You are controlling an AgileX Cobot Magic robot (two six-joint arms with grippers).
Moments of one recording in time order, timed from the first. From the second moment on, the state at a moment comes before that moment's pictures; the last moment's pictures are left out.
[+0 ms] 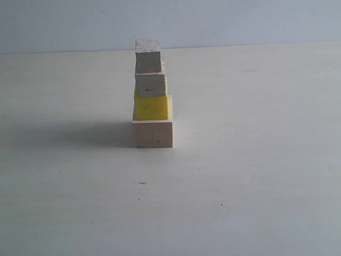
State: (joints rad) left arm -0.45 1.40 -1.81 -0.28 1.21 0.79; right arm 0.88 0.58 -0.83 -0.68 0.75 0.55
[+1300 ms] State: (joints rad) left arm -0.45 0.28 -0.60 -0.13 0.78 0.23; right arm 0.88 0.24 -0.95 -0.67 0.96 0.42
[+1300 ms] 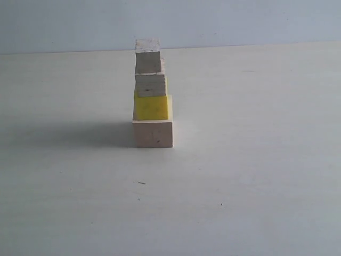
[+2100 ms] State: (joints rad) left arm -0.23 0.20 -0.60 -0.11 0.78 0.26; right arm 0.88 0.24 -0.95 -0.67 0.96 0.41
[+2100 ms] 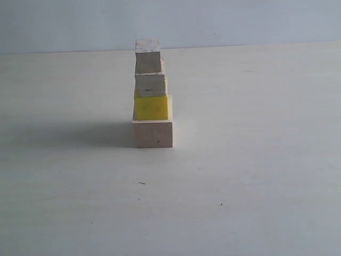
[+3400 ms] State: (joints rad) left arm 0.04 0.01 -0.01 -0.28 0.18 0.13; right arm 0.88 0.24 -0.95 -0.67 0.96 0.41
